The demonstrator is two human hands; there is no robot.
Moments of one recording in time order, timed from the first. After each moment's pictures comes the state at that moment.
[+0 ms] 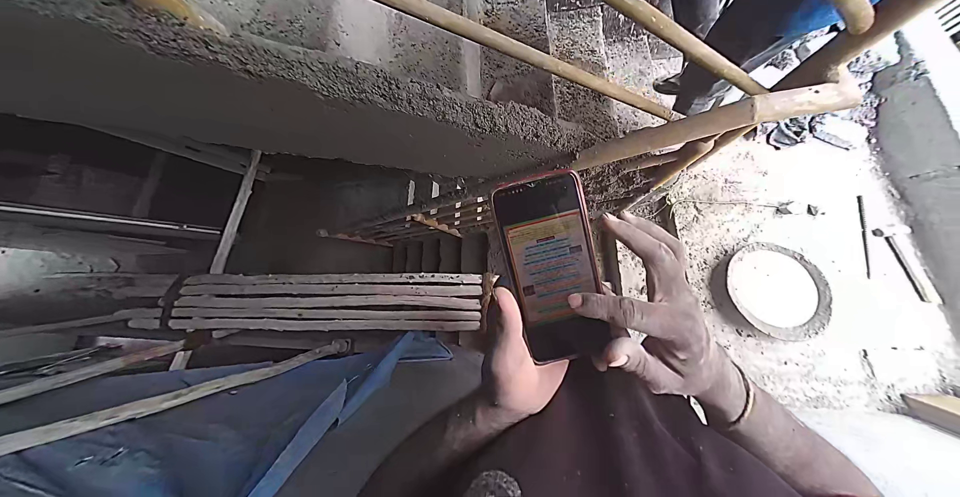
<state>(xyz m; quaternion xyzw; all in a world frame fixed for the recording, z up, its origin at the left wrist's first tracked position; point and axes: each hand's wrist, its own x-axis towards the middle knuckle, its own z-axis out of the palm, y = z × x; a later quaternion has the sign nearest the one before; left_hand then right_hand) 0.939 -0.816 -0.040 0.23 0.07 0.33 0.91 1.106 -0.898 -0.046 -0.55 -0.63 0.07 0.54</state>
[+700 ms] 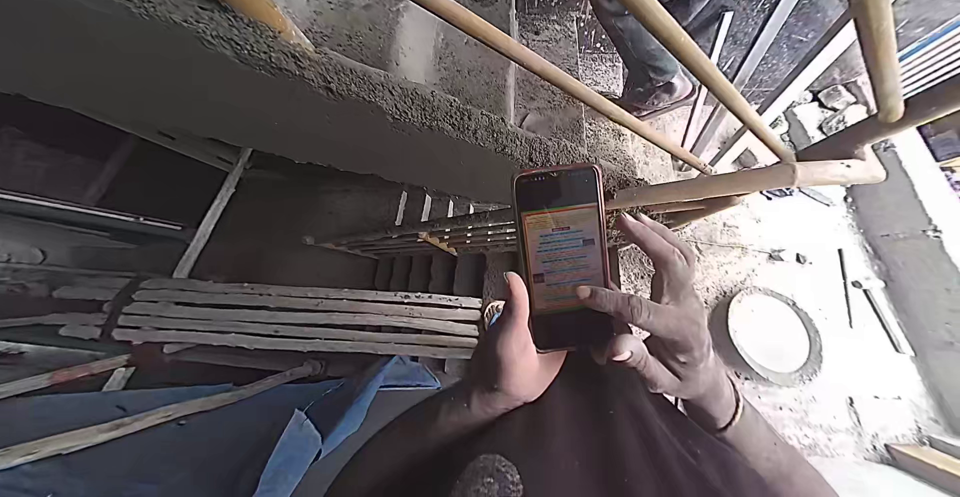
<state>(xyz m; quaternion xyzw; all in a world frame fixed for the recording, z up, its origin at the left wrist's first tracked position) 0.888 -0.689 -0.022 0.23 0.01 0.29 0.93 1.054 -0.781 -0.017 -0.57 -0.64 0.02 0.51</state>
